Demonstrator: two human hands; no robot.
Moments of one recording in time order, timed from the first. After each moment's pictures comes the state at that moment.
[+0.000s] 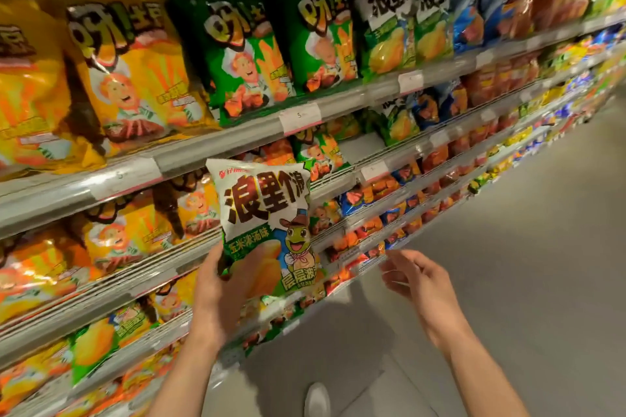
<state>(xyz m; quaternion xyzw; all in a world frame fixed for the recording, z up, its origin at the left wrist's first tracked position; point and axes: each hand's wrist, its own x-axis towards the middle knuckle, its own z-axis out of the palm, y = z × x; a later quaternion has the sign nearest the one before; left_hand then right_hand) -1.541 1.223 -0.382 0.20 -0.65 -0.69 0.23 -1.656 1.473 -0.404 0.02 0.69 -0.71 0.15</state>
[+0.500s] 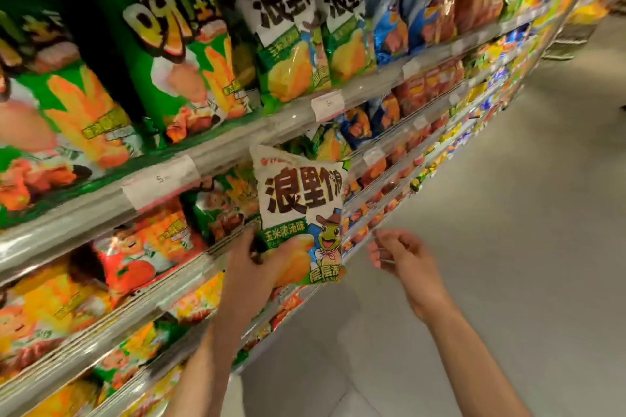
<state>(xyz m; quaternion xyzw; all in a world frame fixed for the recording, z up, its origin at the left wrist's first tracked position) -1.784 1.307 -0.392 0.14 -0.72 -0.66 0.13 -1.857 1.537 -0.397 0.08 0.71 -0.70 0.07</state>
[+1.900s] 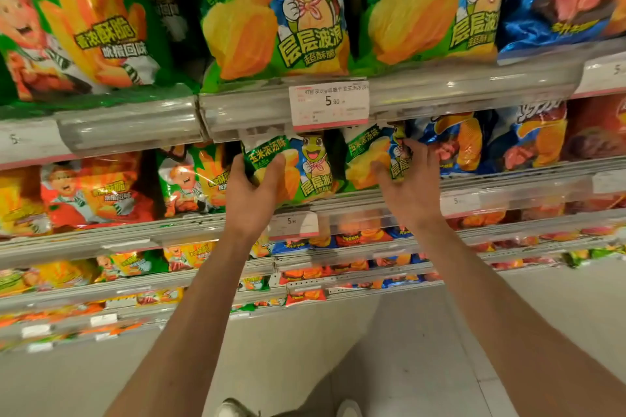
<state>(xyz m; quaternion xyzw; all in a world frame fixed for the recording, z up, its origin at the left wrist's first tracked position) -2.016 1.342 -0.430 0.44 -0.64 -0.52 0.34 -2.217 1.483 -0.463 -0.31 0.85 -0.42 0.01</state>
